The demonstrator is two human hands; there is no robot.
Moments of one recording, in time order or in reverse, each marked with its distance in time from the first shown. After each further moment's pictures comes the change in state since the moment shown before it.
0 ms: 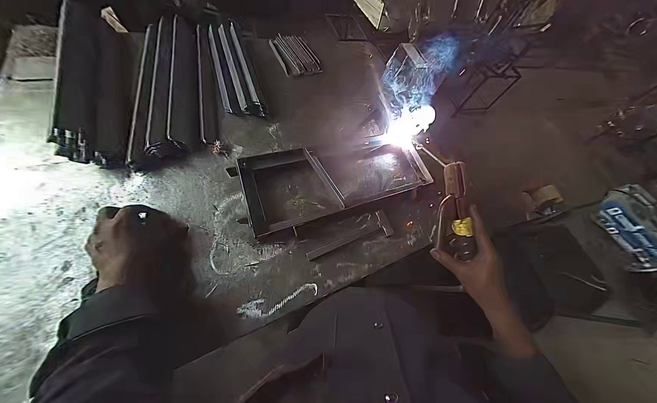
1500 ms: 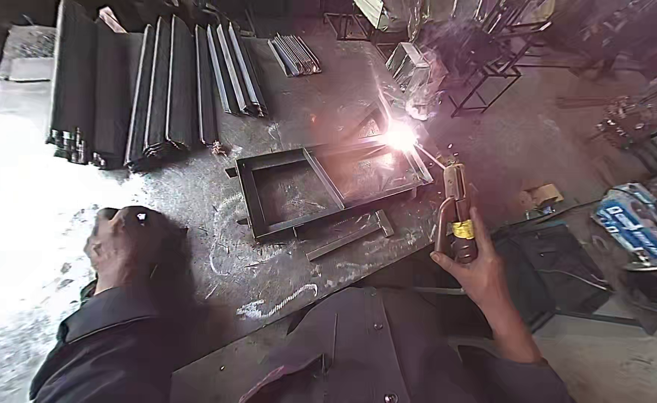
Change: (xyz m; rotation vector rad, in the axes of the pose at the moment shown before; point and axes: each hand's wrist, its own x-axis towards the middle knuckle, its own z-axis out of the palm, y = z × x) left_hand 0.056 -0.058 0.043 -0.038 0.293 0.293; right_hand -0.004 0.002 0.000 -0.031 0.012 -0.028
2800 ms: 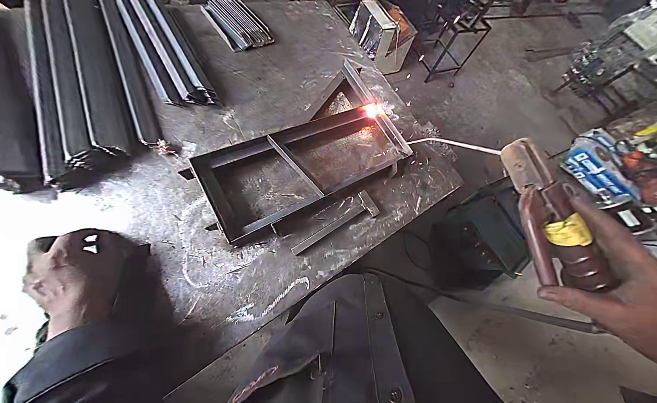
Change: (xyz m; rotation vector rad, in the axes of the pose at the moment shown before) left_hand 0.001 -0.007 0.006 0.032 -0.016 0.046; right_hand -0.047 -0.028 -0.165 -0.090 -0.164 0.071
